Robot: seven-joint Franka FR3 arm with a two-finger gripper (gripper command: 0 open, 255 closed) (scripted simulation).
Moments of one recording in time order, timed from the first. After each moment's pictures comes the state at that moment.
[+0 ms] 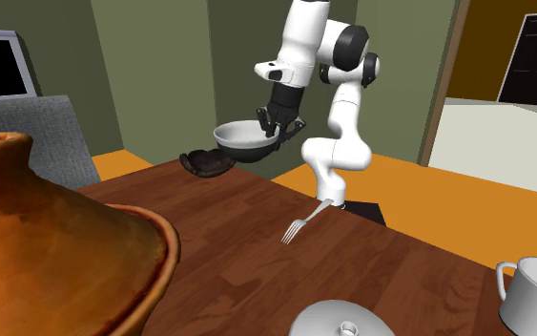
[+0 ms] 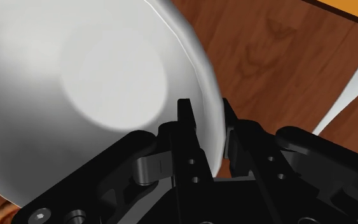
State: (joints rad) arm -0.23 -0.73 -0.10 -2.29 -0.32 1.58 -0.10
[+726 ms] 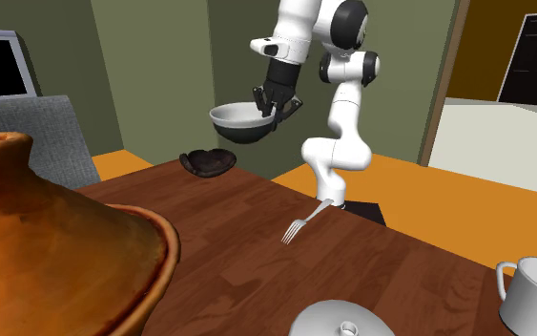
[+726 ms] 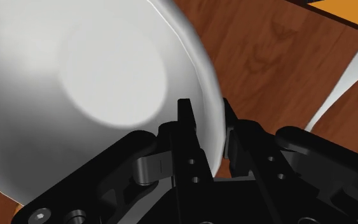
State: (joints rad) arm -0.24 -0.70 -0.11 -2.14 -0.32 1.47 -0.16
